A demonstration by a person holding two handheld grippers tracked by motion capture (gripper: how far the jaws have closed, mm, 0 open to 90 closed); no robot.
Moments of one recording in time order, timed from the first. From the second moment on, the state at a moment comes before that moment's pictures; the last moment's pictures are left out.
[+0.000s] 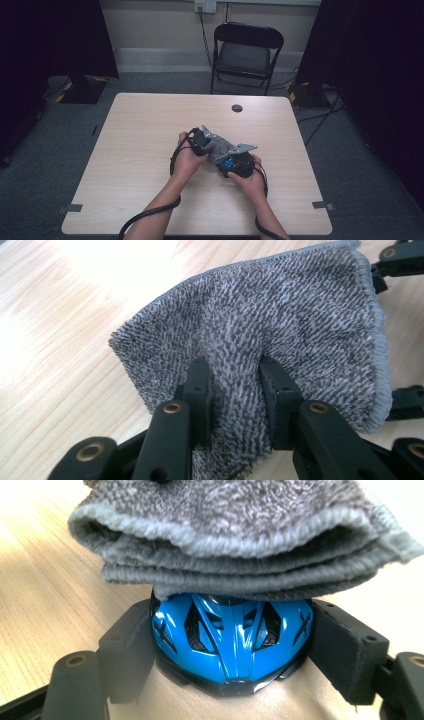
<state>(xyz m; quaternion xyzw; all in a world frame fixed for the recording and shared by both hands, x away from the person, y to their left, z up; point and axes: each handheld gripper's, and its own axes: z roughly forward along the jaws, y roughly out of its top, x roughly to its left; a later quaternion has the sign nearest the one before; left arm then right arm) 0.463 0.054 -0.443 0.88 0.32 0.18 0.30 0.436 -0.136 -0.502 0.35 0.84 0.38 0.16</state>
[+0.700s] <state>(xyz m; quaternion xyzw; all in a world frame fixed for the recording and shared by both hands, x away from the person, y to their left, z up) 0.476 0.067 -0.441 0.87 0.35 0.19 0.29 0.436 -0.136 -0.502 0.35 0.84 0.38 0.16</state>
